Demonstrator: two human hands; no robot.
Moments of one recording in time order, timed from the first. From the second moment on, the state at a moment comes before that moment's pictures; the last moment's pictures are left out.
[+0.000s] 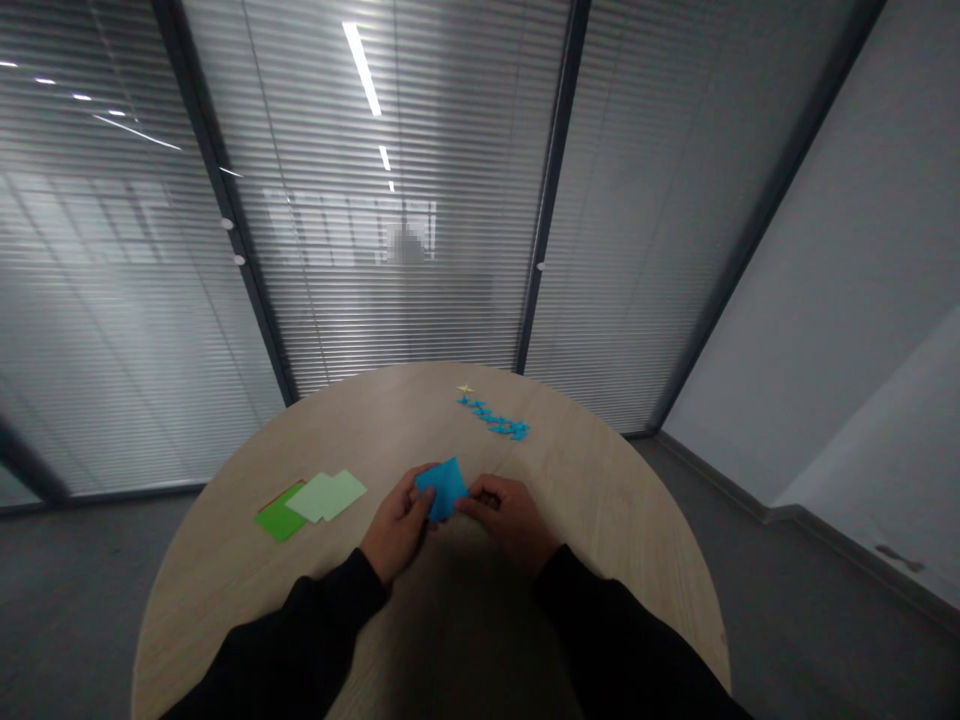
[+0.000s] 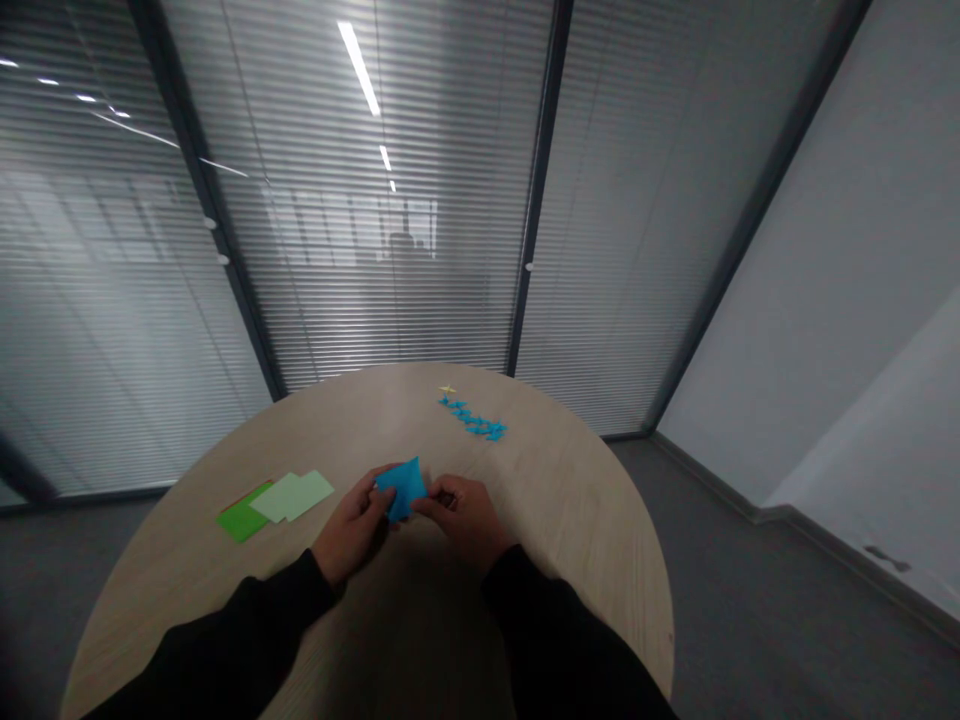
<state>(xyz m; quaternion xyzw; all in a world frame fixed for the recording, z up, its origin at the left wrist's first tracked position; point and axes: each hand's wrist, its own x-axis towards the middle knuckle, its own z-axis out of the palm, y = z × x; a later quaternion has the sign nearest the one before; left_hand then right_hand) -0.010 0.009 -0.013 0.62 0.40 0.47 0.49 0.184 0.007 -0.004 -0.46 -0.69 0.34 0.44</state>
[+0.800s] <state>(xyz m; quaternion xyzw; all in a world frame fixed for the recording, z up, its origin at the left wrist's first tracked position) -0.012 0.005 -0.005 0.59 0.37 0.49 0.52 0.187 0.010 -0.003 -0.42 -0.67 0.36 0.49</state>
